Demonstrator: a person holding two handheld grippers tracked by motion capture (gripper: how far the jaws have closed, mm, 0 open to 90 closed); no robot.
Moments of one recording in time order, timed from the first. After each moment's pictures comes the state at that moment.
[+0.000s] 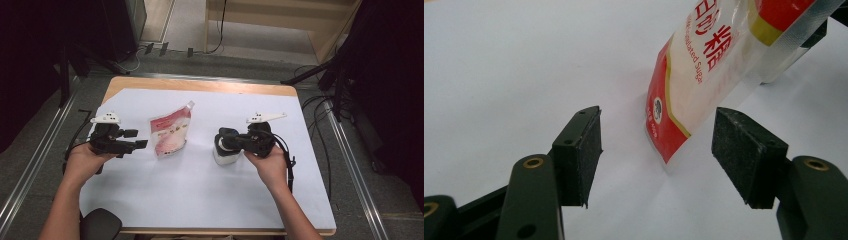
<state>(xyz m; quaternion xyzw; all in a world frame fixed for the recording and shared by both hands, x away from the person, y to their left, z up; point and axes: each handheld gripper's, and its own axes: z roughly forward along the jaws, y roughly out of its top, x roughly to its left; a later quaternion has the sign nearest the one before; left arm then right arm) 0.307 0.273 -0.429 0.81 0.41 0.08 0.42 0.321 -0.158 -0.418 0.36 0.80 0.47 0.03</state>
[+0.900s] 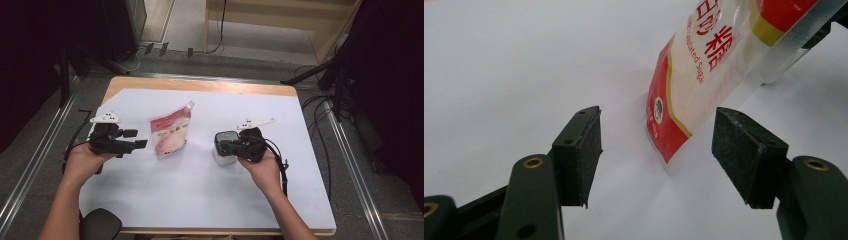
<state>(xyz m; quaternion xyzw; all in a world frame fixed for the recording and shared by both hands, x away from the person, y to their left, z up) 0.307 0.274 -0.429 0.81 0.41 0.08 0.42 0.318 -0.142 -0.438 0.35 0.82 0.45 0.03</state>
